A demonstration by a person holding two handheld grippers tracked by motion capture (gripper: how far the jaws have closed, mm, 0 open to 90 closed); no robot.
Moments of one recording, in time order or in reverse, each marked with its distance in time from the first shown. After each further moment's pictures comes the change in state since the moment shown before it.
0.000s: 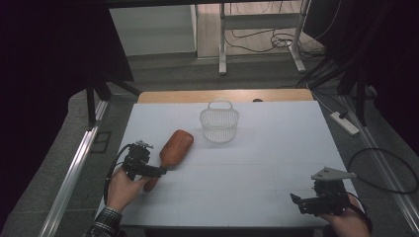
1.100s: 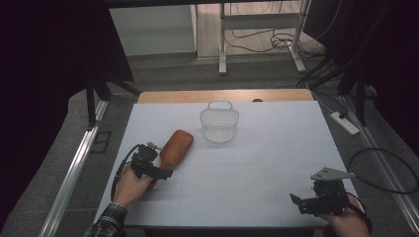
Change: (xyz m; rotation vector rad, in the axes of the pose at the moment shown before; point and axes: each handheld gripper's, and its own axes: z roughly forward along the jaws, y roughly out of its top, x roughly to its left) left arm -0.002 0.007 0.032 0.081 0.014 0.062; right arm 0.001 0.000 0.001 0.008 -0.001 -0.004
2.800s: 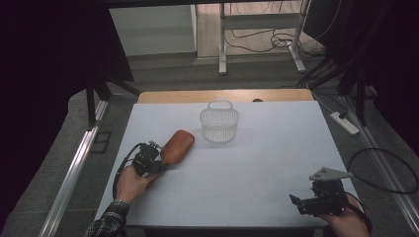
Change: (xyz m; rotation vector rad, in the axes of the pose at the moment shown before) left arm 0.006 0.006 0.005 0.014 -0.013 0.002; right arm 0.001 0.000 0.001 0.015 0.001 -0.017
